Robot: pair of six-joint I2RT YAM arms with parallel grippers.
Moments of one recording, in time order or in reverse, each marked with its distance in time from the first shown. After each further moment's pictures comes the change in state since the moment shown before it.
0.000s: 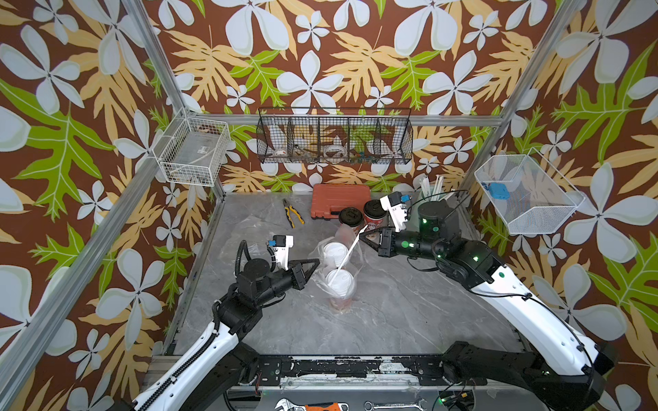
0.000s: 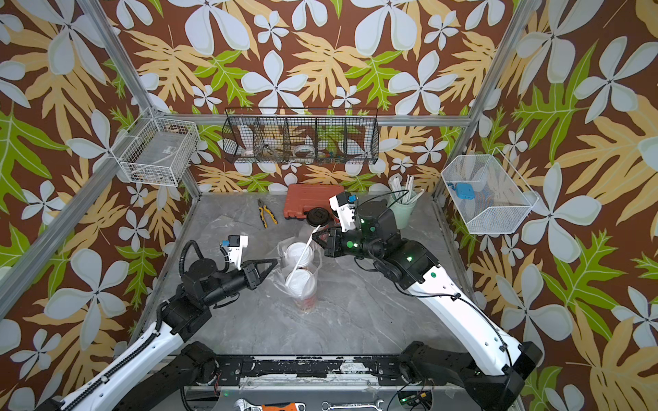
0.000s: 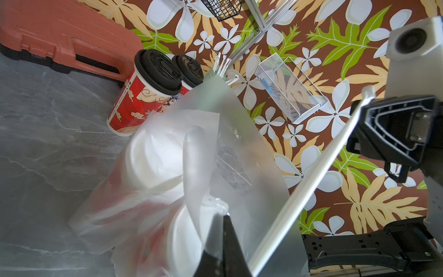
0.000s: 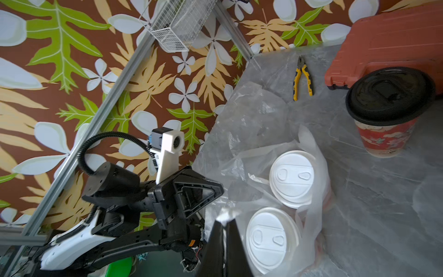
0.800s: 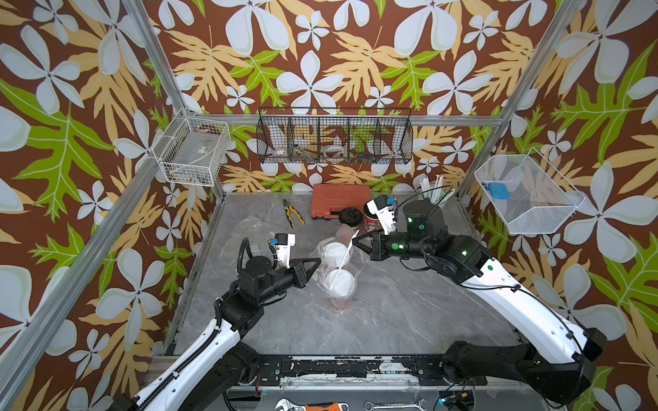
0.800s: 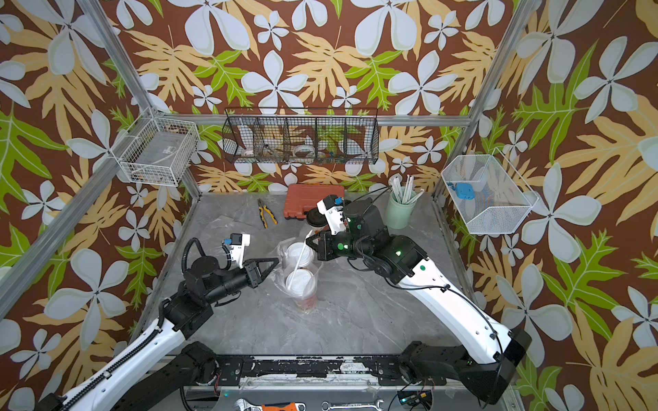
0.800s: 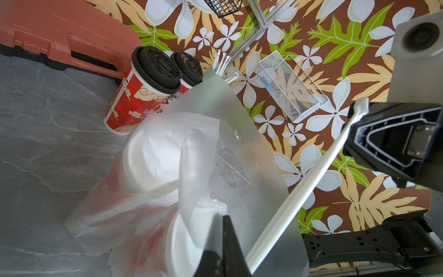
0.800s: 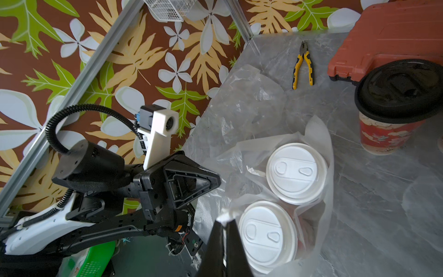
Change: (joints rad) left arm 0.000 0.034 0.019 0.008 0.012 -0.003; right arm 0.068 0.079 0.076 -0.103 -0.002 -0.106
